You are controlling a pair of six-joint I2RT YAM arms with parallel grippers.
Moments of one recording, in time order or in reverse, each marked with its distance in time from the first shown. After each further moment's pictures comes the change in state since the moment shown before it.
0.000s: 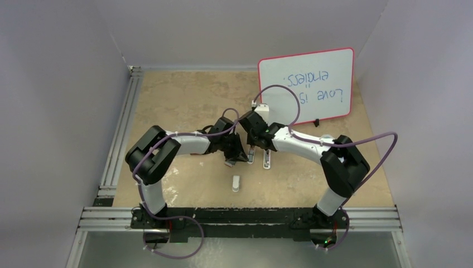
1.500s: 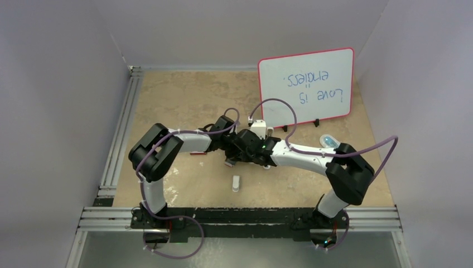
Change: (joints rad) left arm 0.021 0.049 0.037 -0.011 0.076 -0.013; right arm 0.164 -0.069 -0.109 -0.086 0.048 0.146
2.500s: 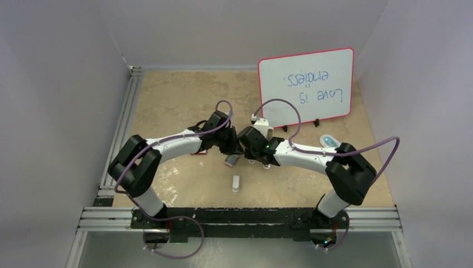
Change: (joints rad) left arm -0.007 -0.221 -0.018 -0.137 -0.176 0.048; right arm -0.046 -0.016 -0.059 0.142 -0.077 0.008
